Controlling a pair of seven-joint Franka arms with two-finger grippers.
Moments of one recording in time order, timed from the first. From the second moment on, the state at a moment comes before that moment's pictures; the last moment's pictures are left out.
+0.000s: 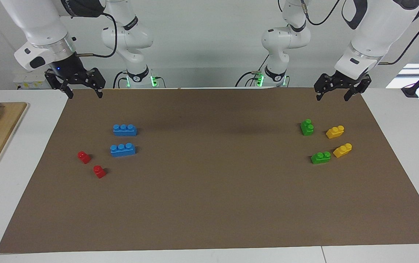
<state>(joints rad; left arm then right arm) 0.03 0.01 -0.14 -1.55 0.03 1.51 0.03 0.01 -0.05 -0.02 -1.61 0.00 1.56 0.00</state>
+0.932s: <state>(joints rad) 0.05 -0.01 -0.14 -1.64 0.03 1.52 0.03 -0.01 -0.05 -0.02 -1.61 0.00 1.56 0.01</state>
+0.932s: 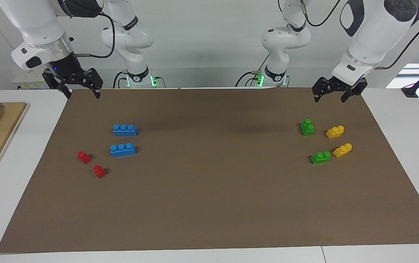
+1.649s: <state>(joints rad) 0.13 -0.20 -0.14 -2.08 0.03 1.80 0.03 -0.01 -0.05 -0.02 -1.63 0.01 1.56 0.52</state>
